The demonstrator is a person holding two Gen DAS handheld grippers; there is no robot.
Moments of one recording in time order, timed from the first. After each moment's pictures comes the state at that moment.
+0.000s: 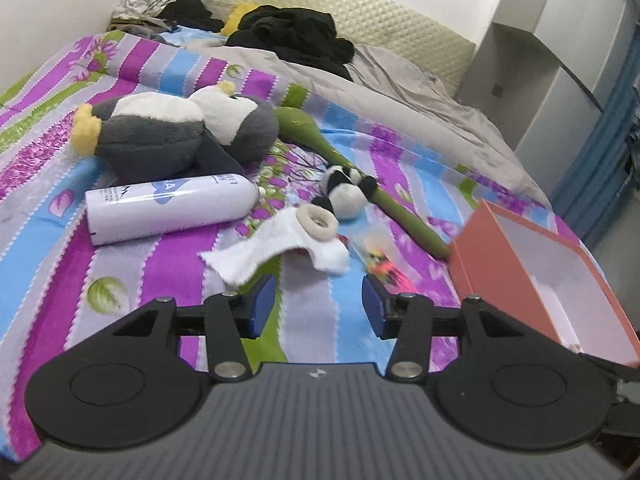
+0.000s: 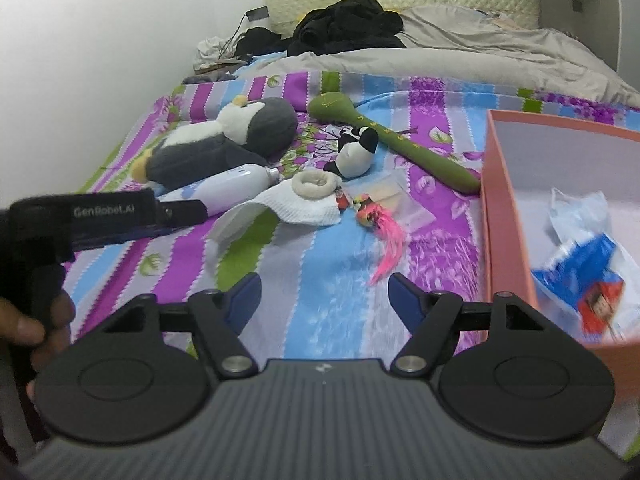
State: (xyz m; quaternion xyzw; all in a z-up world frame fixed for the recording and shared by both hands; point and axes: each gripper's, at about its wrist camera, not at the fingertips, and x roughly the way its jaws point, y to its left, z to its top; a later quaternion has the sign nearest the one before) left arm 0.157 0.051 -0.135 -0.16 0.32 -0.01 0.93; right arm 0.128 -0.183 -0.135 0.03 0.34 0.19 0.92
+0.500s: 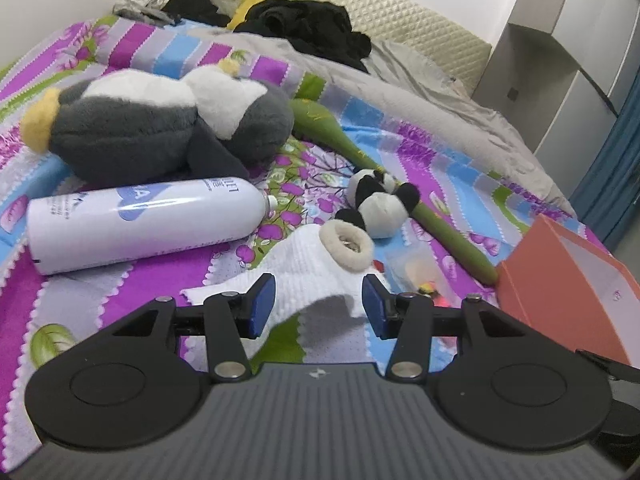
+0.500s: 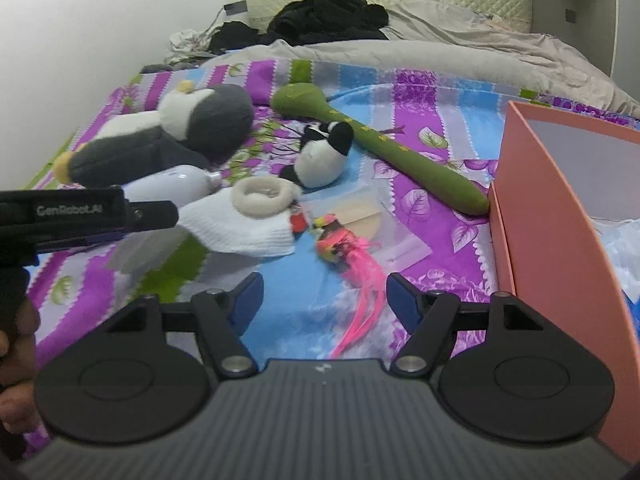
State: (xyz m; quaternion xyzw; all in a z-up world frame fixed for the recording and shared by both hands) left arm 0.251 0.064 -0.198 -0.16 0.32 0.00 0.93; right arm 0.220 -0.164 -0.193 0.00 0.33 0.15 0.93
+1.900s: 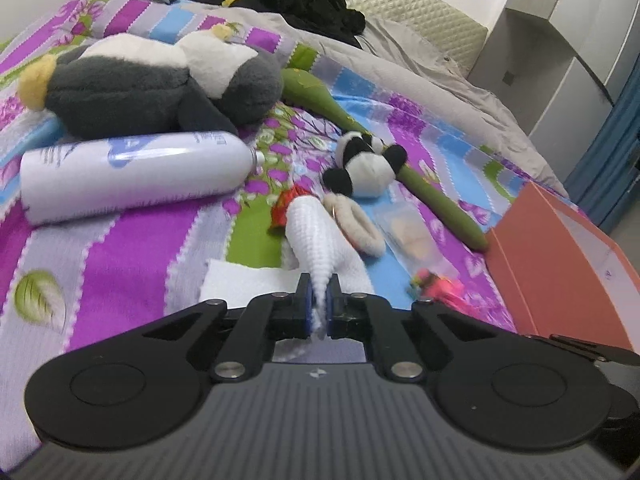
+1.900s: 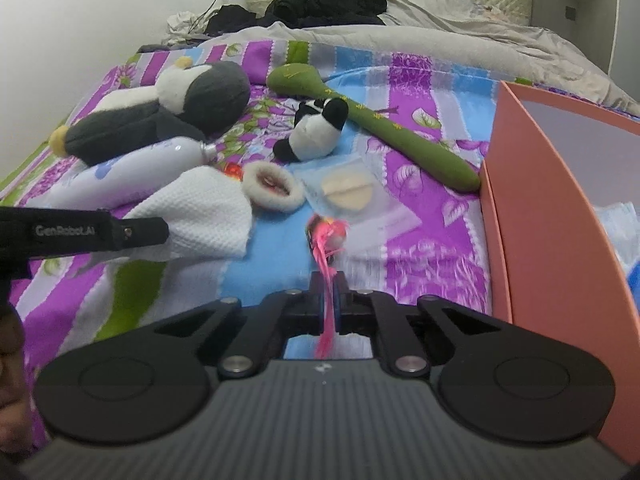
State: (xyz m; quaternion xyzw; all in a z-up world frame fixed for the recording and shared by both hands) left arm 0.223 0.048 -0.211 -0.17 0.35 -0.02 0.92; right arm 0.199 -0.166 -0.198 -0.01 0.35 0.15 0.92
